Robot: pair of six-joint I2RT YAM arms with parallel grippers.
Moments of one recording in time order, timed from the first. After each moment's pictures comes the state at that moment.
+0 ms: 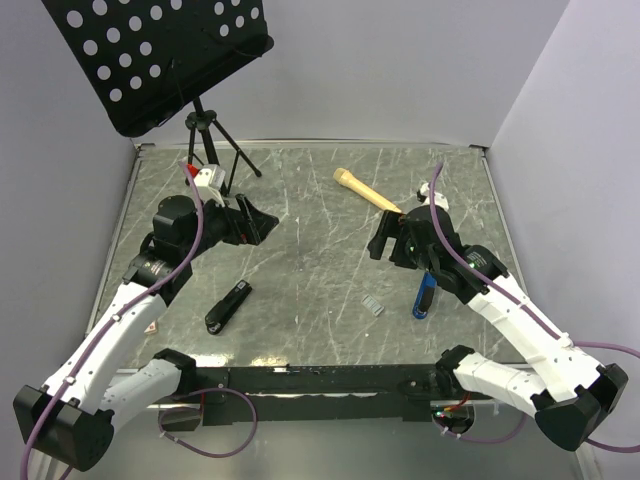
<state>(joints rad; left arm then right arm) -0.37 0.94 0.88 -0.16 0.29 -0.46 0.59 0.98 1.02 -0.74 0.22 0.67</state>
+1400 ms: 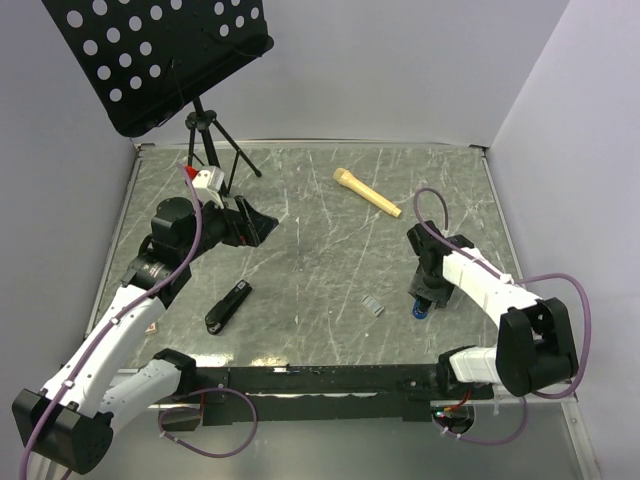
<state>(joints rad) -0.37 0.92 0.87 -0.16 0.30 -0.46 0.28 1.29 0.80 -0.96 0.30 0.77</state>
